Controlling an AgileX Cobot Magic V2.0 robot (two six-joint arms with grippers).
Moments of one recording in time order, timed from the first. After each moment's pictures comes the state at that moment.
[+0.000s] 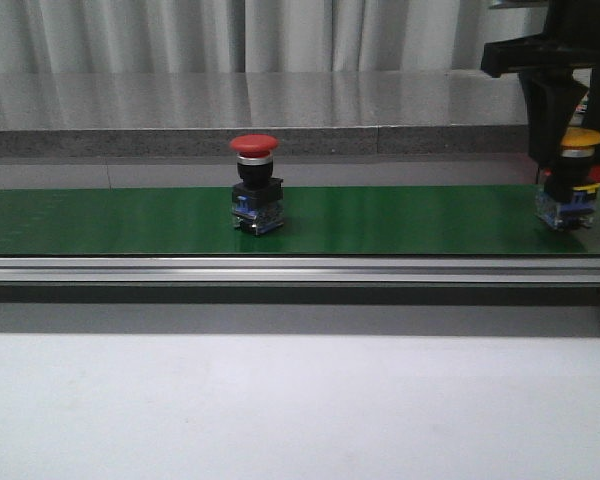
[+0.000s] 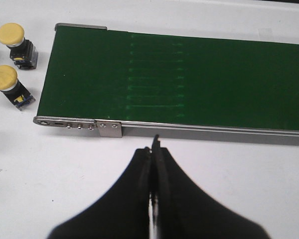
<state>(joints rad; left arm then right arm) 0.13 0.93 -0.99 -0.21 0.96 0.12 0.18 1.77 -1.50 -0.02 1.09 0.09</state>
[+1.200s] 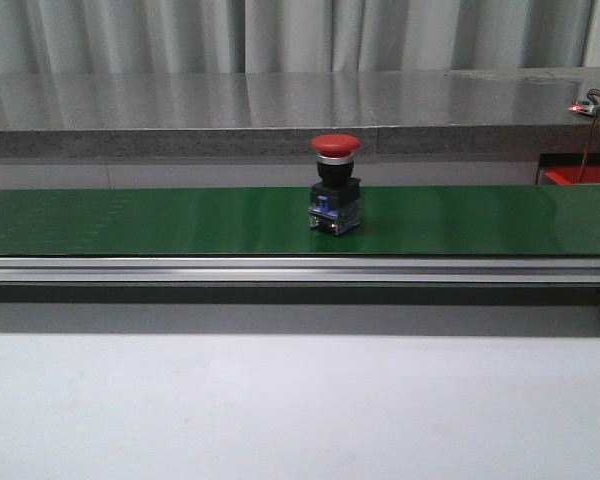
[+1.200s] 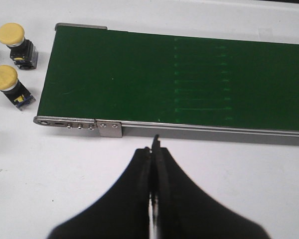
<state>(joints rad) 0.13 0.93 -0.99 -0.21 0.96 0.12 -0.36 1.61 -1.19 0.01 0.91 0.02</state>
